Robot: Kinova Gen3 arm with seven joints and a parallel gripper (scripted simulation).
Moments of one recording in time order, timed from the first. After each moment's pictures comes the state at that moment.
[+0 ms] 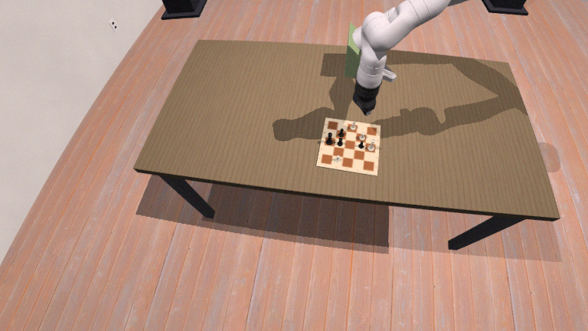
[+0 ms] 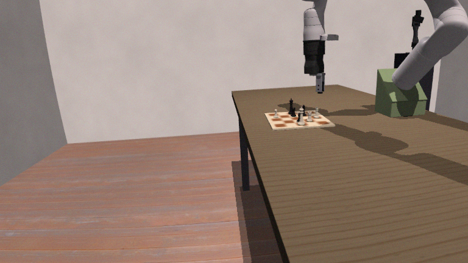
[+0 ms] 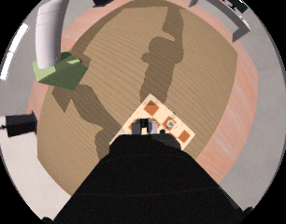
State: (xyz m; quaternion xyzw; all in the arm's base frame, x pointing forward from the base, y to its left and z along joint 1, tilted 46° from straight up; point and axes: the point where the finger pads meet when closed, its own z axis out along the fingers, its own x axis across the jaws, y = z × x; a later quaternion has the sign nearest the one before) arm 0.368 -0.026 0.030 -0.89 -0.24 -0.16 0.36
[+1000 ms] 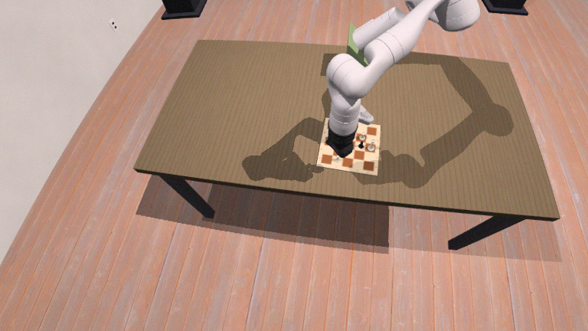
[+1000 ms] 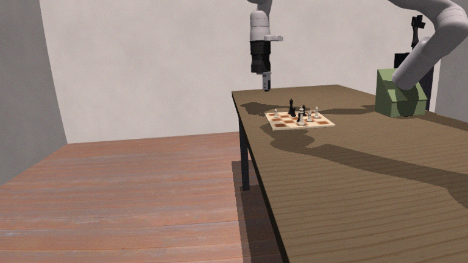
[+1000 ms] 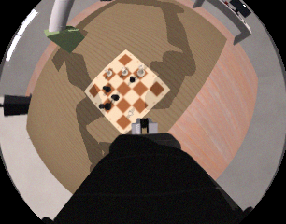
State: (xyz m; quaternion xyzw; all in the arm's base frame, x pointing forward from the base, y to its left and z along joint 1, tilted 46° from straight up) arm 0.541 -0.104 -0.012 -0.87 -0.28 -0.18 0.35
